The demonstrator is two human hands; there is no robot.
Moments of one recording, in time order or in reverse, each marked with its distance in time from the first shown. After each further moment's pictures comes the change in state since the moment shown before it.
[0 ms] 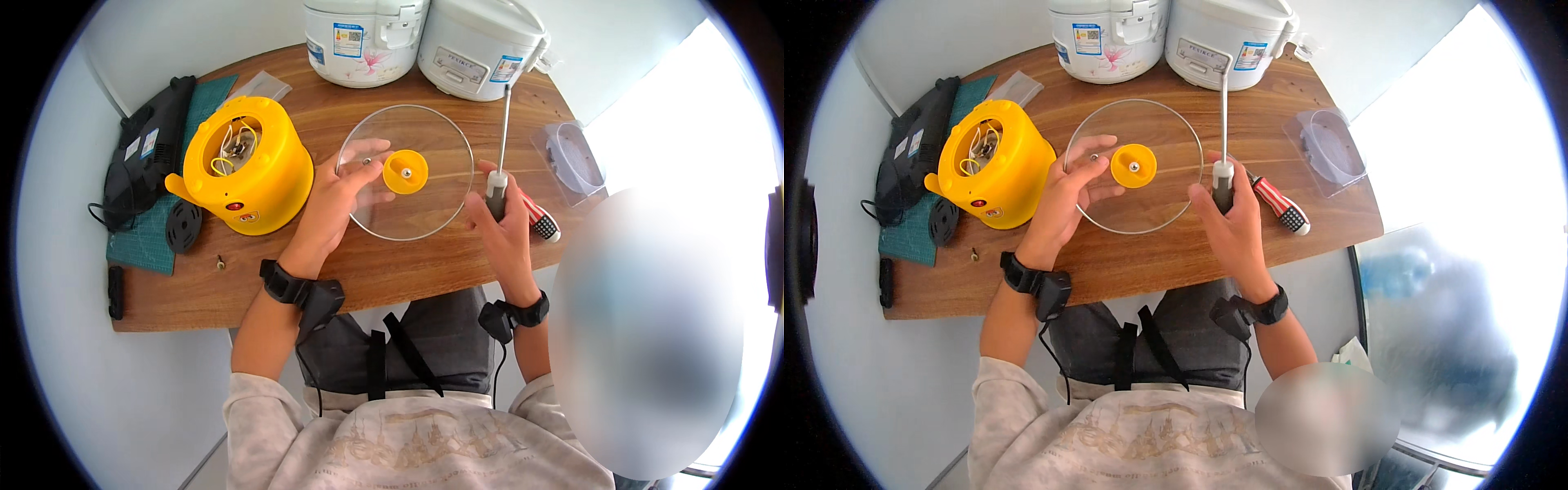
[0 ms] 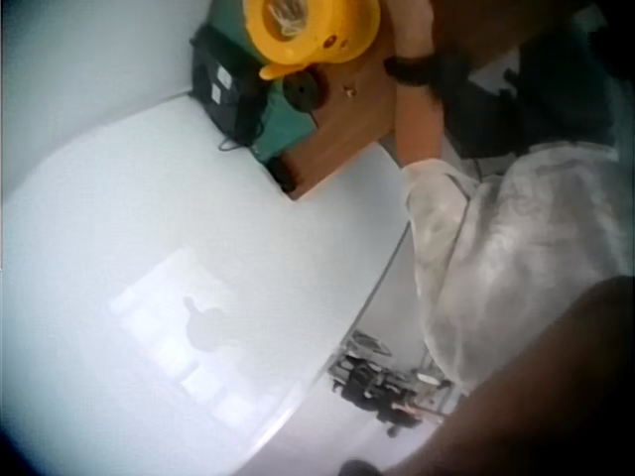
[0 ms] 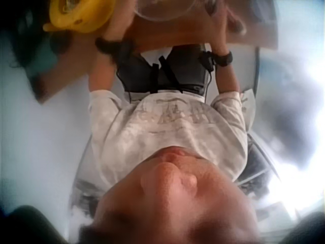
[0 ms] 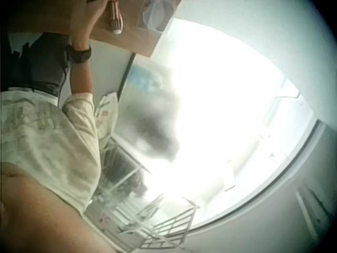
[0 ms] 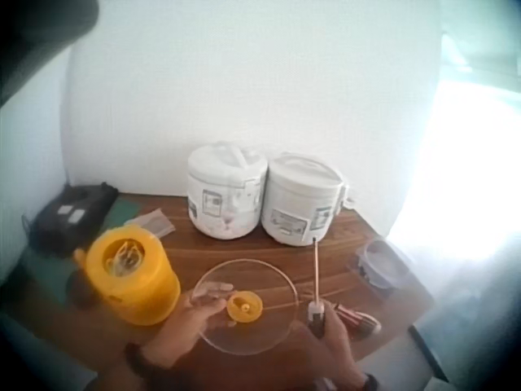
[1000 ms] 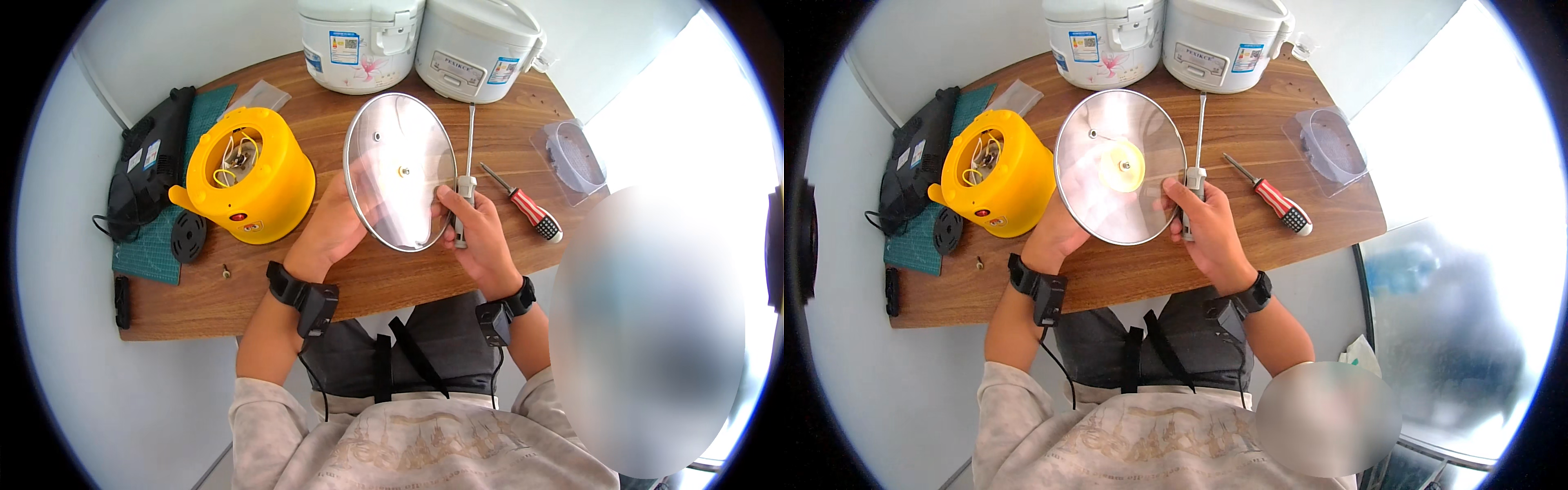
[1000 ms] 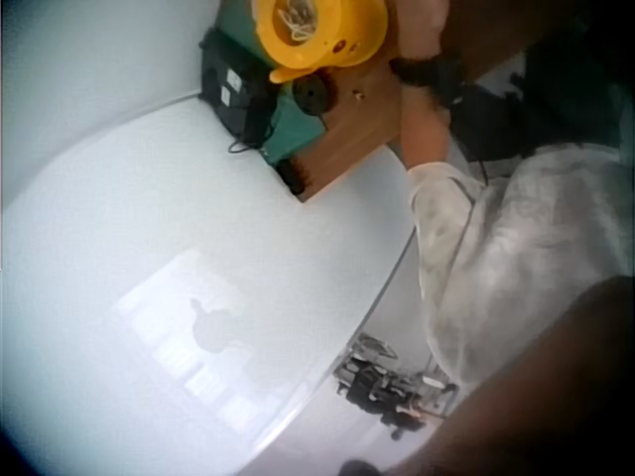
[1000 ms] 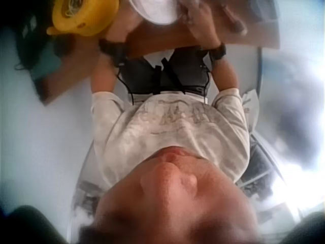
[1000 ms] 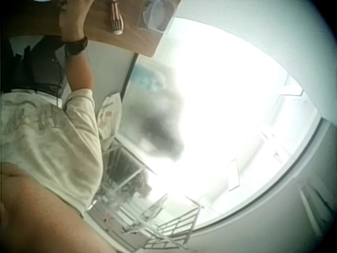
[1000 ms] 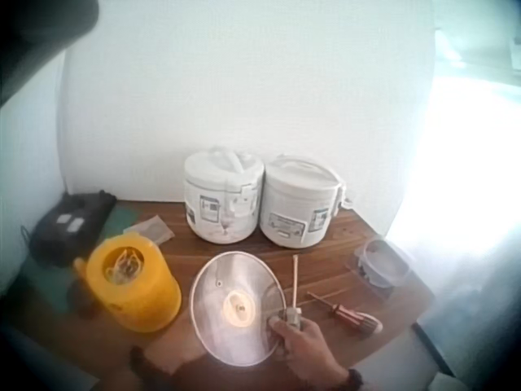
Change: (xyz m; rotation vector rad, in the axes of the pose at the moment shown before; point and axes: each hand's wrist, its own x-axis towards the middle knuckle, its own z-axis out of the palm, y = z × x) left_hand 0.003 -0.017 -0.006 -0.176 -0.224 0.030; right_hand 0.009 -0.009 0.027 0.573 -0.153 0.497
